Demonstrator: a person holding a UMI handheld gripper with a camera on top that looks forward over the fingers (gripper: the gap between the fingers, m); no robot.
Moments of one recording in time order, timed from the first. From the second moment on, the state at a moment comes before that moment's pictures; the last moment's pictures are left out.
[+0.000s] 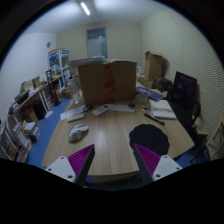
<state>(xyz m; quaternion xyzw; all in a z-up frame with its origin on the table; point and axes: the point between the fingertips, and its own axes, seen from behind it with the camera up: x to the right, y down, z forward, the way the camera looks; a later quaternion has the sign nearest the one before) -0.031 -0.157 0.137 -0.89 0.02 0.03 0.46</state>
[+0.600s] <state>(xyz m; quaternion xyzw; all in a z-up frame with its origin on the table) -0.179 -0.070 0.061 -0.89 -0.12 0.14 0.42</state>
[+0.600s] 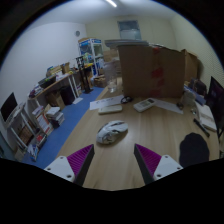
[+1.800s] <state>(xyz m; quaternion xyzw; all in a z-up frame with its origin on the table) -0.181 0.071 0.150 -0.86 -0.08 0.09 0.49</state>
